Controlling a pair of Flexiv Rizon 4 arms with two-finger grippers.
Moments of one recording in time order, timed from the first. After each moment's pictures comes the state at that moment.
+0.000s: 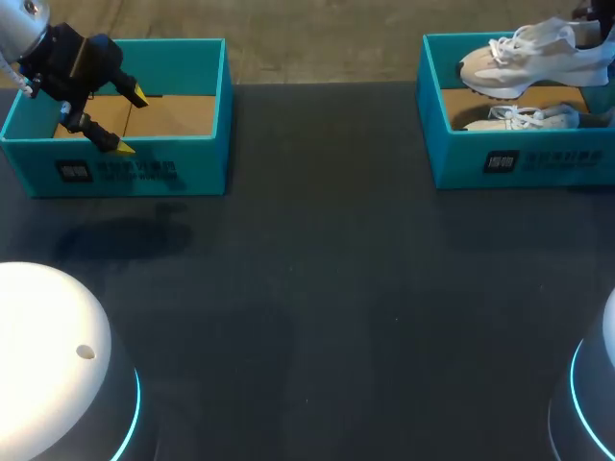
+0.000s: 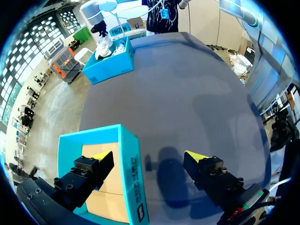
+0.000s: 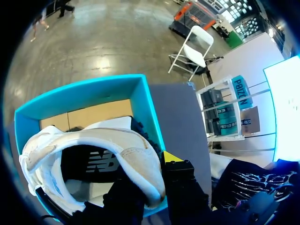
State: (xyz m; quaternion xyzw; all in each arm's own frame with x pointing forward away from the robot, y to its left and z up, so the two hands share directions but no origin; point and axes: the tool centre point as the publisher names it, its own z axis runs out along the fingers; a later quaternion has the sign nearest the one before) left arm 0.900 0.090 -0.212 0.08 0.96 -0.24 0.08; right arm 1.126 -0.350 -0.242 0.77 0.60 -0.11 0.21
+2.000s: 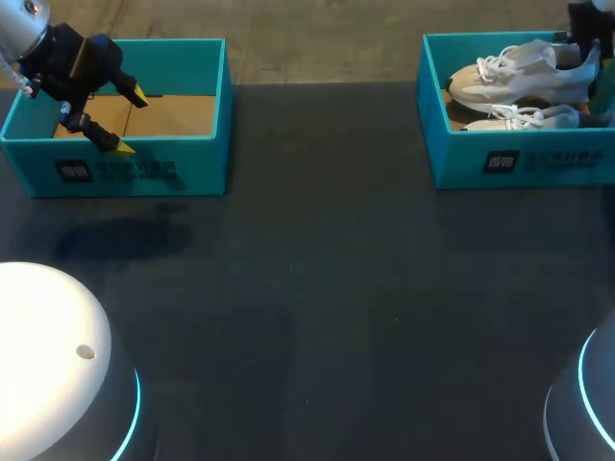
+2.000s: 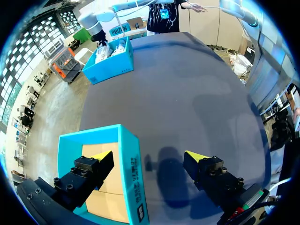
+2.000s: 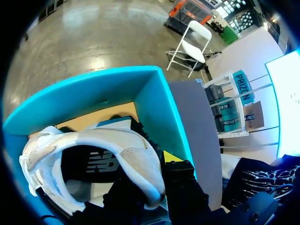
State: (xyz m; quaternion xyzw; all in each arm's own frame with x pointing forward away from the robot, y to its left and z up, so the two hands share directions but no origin) left arm 0.900 0.090 -0.212 0.08 0.96 -0.24 0.08; right arm 1.156 -0.351 -0.311 0.79 0.57 -0.12 0.21
